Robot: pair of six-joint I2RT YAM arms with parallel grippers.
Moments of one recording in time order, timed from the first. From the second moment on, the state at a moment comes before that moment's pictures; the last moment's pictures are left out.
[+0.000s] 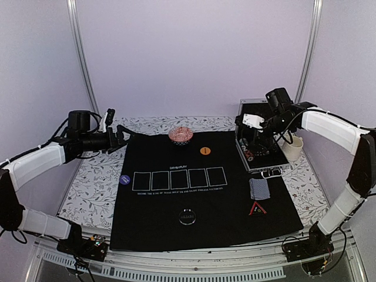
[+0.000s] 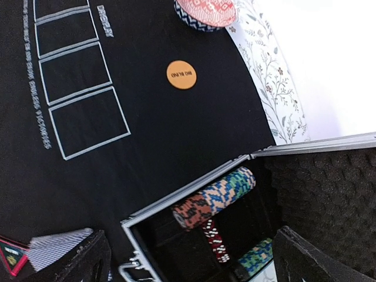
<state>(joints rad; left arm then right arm) -0.20 1.23 0.83 -0.10 0.62 -0.48 0.41 1.56 1.33 -0.64 -0.19 -0.87</state>
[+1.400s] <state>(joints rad) -0.21 1.44 0.83 -0.12 0.75 -0.46 0.13 1.94 1.44 -0.57 0.12 -1.59</state>
